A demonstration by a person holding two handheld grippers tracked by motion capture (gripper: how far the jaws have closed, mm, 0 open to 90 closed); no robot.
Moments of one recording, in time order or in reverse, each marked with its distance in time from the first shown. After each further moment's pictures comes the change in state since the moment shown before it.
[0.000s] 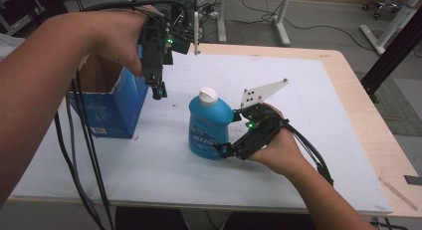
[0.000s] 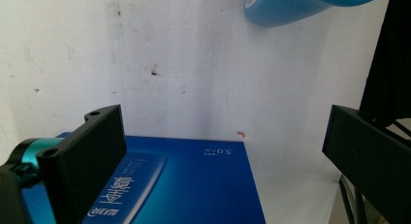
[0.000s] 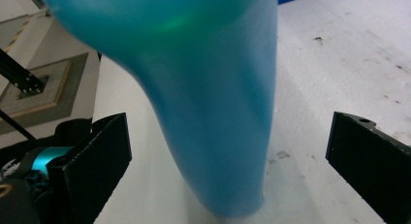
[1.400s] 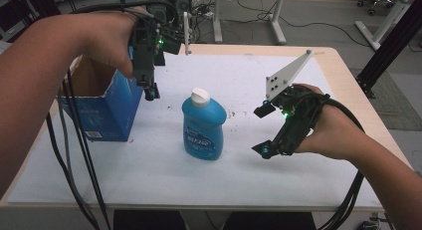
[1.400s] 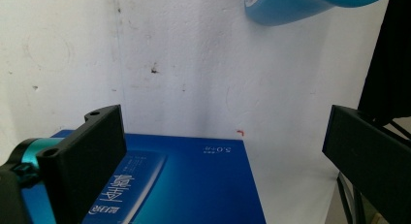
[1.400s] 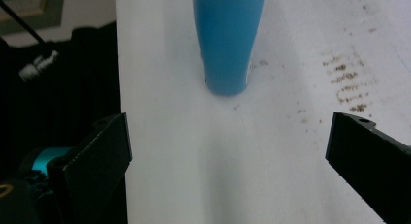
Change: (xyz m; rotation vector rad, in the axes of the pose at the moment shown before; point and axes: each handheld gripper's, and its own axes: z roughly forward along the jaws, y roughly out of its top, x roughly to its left) left arm 0.003 0.002 0.000 0.012 -0.008 -0.009; right arm 0.011 0.029 -0.084 0.333 -0.022 -0.112
